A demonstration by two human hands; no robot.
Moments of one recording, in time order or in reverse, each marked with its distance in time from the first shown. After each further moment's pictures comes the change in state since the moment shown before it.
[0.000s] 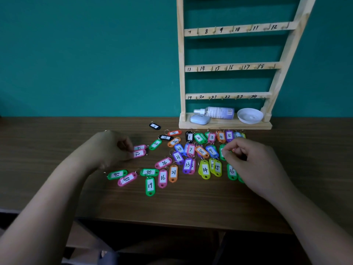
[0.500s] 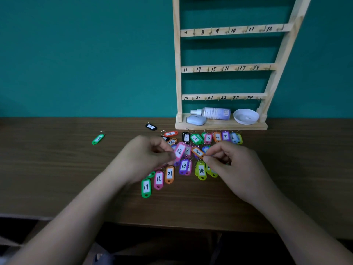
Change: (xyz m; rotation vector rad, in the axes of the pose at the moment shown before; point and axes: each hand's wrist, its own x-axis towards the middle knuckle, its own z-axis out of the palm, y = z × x) left_hand -0.048 0.088 0.040 -0.446 -0.035 0.266; right_hand -0.003 -0.020 0.016 0.131 -0.060 0.029
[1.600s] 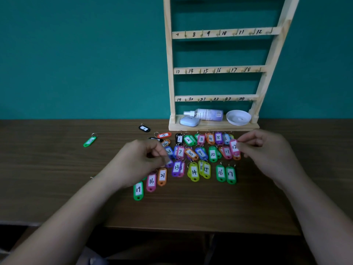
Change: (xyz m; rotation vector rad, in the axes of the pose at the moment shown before) left_hand 0.009 -0.016 0.006 0.181 0.025 0.167; right_hand 0.026 0.059 -0.063 0.015 0.154 0.287
